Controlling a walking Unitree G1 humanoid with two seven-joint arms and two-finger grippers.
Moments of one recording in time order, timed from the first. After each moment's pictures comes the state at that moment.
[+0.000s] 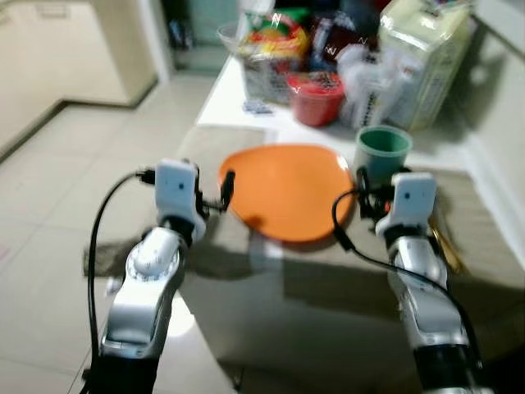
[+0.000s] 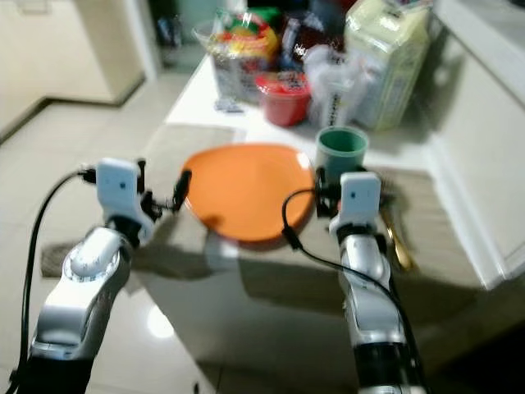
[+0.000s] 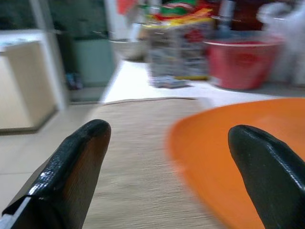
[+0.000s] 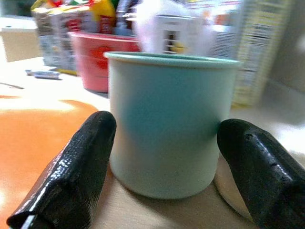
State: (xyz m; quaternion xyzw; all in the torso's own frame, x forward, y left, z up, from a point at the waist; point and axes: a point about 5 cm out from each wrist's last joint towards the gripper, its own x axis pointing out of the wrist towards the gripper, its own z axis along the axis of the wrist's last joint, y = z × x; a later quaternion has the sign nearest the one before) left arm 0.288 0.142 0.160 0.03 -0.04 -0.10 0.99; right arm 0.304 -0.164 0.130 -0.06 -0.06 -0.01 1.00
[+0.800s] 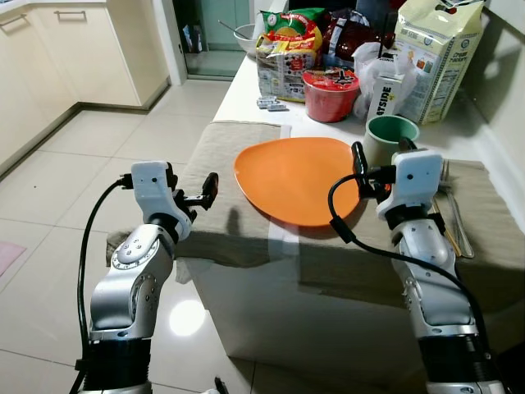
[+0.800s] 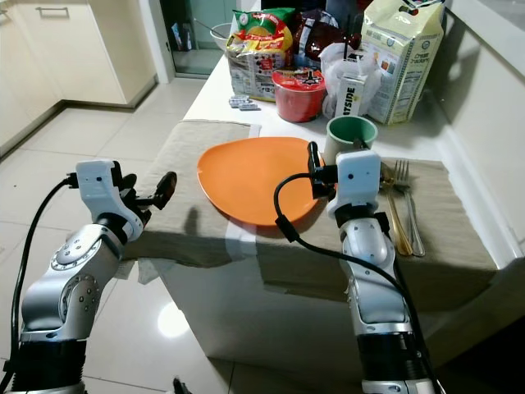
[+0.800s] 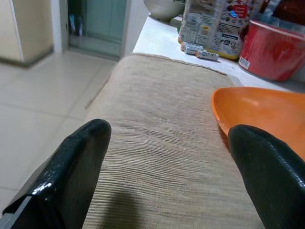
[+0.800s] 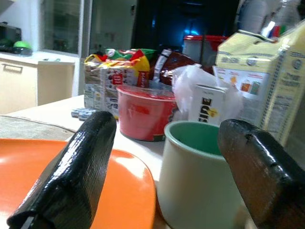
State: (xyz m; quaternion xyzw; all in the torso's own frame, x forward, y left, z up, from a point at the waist) left arm 0.302 0.161 0.147 -0.13 0.06 -0.07 0.99; right arm 0.306 -0.161 0.172 -0.09 -0.13 0.03 0.99
